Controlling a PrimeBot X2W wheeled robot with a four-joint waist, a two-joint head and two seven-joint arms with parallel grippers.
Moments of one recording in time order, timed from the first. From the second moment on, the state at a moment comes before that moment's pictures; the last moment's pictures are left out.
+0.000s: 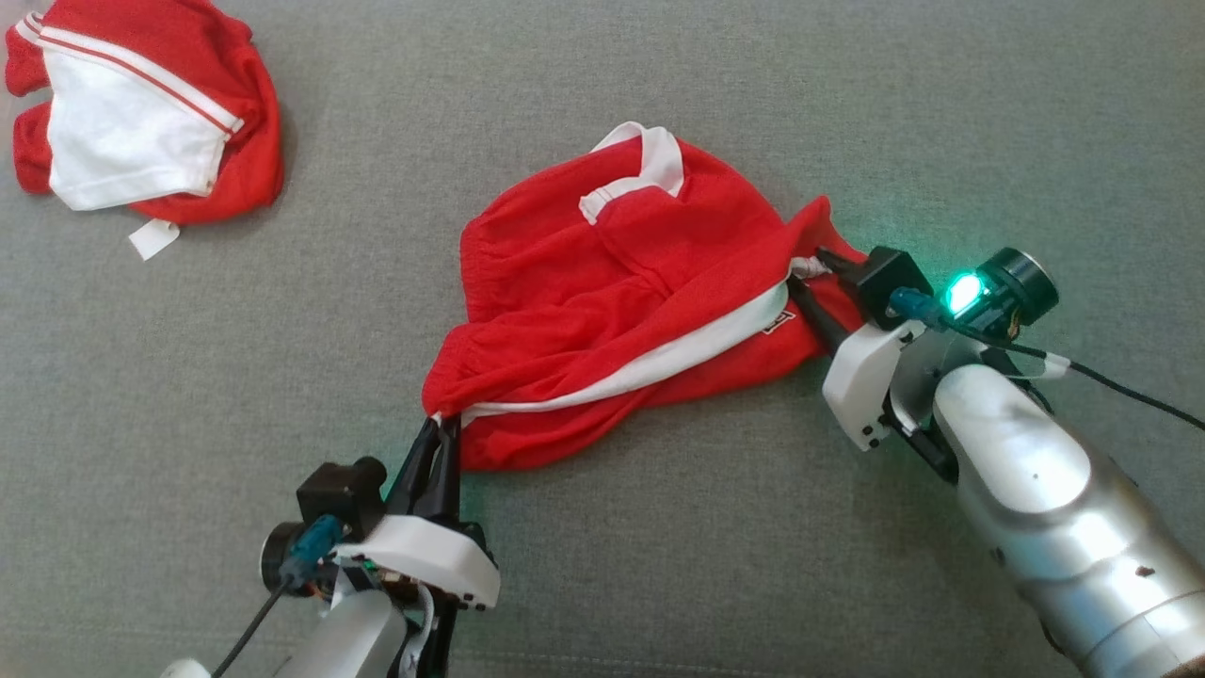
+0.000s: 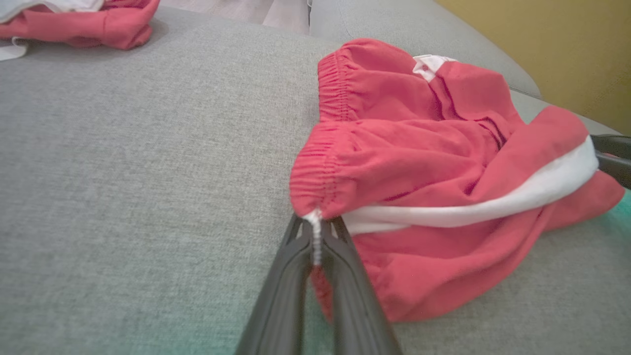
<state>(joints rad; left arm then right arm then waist) -0.27 0.17 -0.59 0.44 -0.63 0.12 -0.21 -0.65 -0.23 0.60 0.75 0.06 0.12 0.01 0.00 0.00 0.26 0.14</state>
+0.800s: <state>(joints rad) -0.27 0.18 -0.59 0.43 -0.64 0.13 -0.21 -0.72 -0.20 0.57 0.84 0.12 0.12 0.00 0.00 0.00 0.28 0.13</state>
